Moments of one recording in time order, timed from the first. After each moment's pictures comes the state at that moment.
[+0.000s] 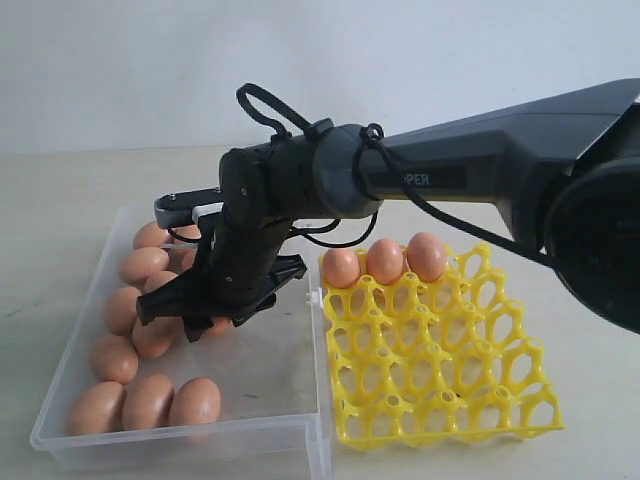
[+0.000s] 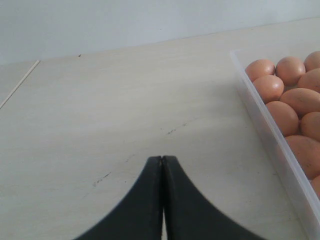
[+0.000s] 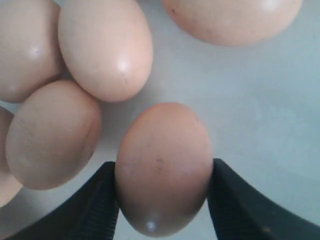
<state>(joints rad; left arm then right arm) 0.04 0.01 0.00 0.10 0.39 0.03 0.81 2.28 -1.68 0.21 0.70 0.16</state>
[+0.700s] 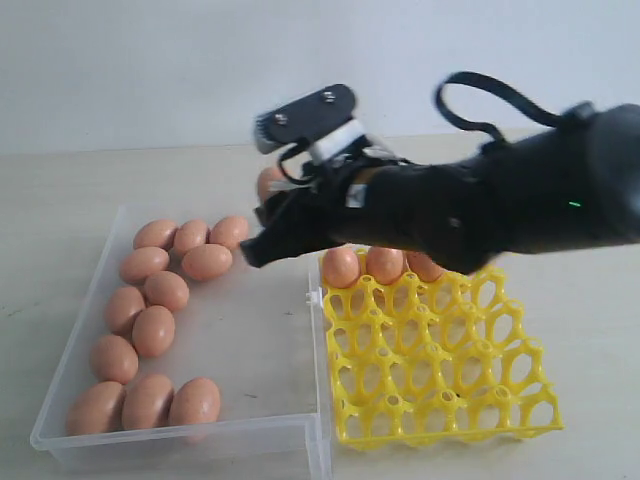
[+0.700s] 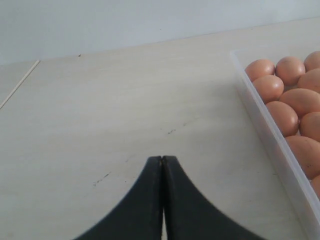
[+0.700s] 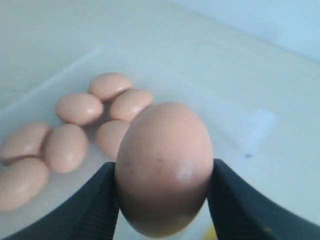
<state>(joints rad) 0.04 0.01 0.00 0.10 0.39 0.03 0.72 1.78 -0.98 0.18 -0.16 -0.18</state>
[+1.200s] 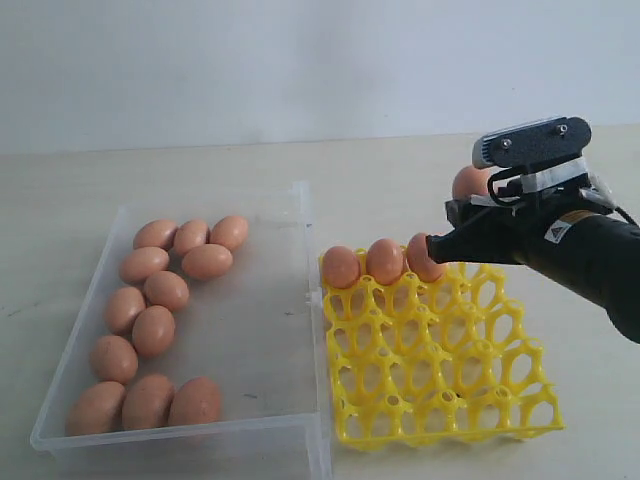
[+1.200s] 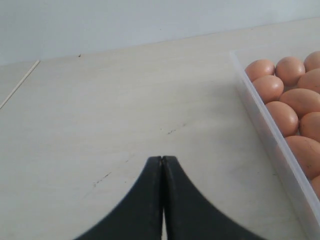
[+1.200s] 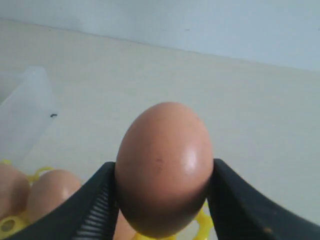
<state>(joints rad) 0.04 0.01 0.00 0.10 0.39 0.03 0.41 1.64 -0.55 0.29 -0.56 -0.26</state>
